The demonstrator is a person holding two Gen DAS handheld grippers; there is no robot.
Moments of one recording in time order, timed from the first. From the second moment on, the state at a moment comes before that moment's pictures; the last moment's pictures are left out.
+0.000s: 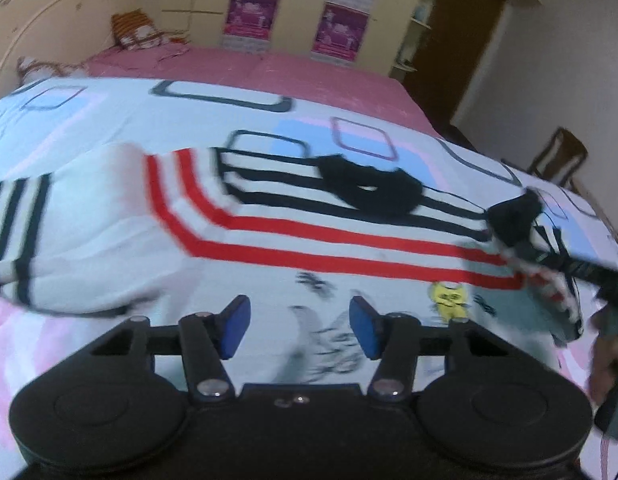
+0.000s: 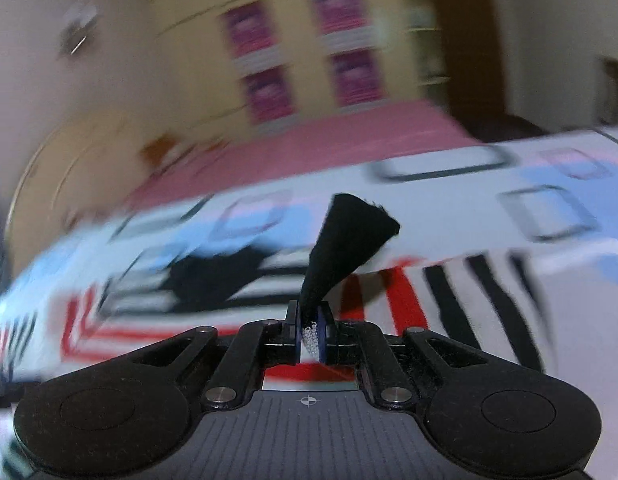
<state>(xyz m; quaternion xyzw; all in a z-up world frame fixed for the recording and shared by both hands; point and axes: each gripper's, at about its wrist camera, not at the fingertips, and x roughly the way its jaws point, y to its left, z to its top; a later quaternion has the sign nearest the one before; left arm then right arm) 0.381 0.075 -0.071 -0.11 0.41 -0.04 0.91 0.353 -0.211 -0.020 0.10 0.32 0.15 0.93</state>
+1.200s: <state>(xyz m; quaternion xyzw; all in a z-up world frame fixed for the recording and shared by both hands) 0.447 0.060 -0.085 -0.14 0.33 -0.14 0.92 0.262 -0.317 -0.043 0.11 0.39 -0.01 0.91</state>
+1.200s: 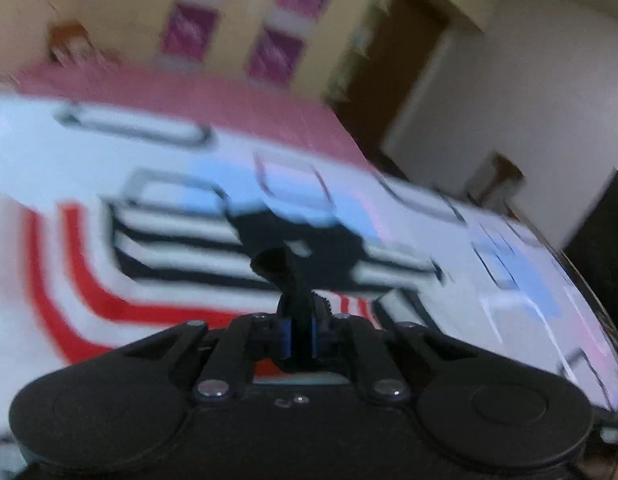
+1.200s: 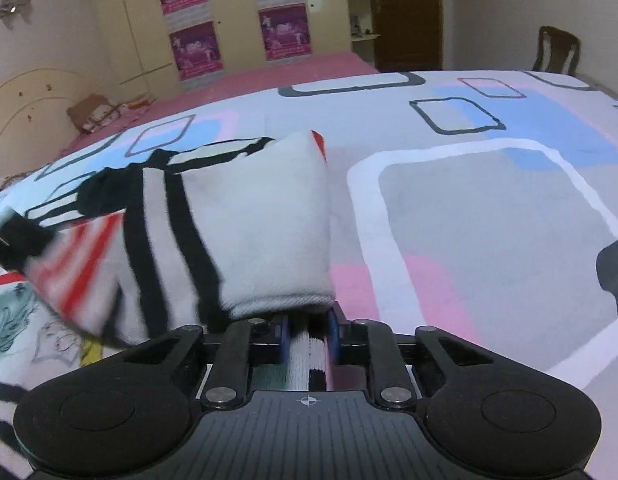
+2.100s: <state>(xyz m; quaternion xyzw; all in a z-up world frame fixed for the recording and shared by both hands) 0.477 0.066 -0.130 -0.10 0.41 -0.12 0.90 0.380 -0.306 -0.029 0.11 0.37 0.04 0.92</state>
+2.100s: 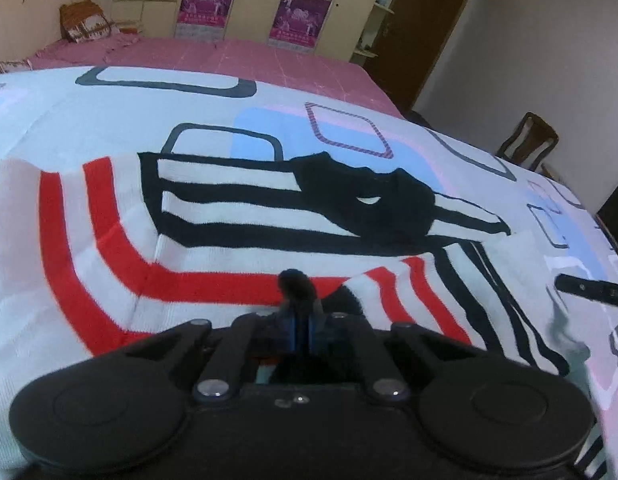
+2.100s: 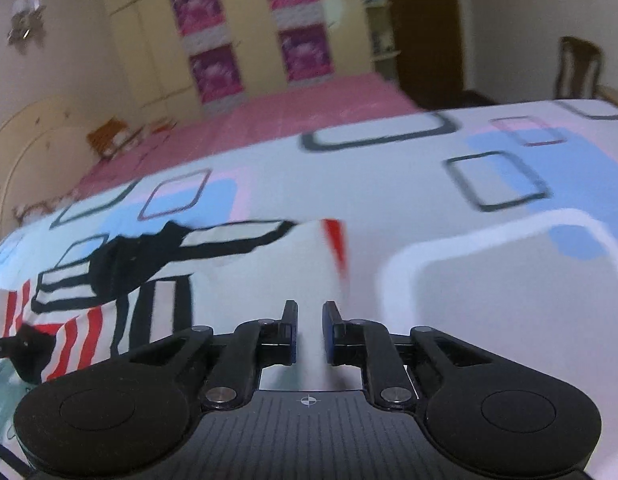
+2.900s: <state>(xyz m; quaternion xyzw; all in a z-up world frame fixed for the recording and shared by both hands) 0.460 0.071 -0.141 -0.12 0.36 -0.09 0.92 0.456 -0.357 -0.065 0.17 0.39 0.07 0.90</state>
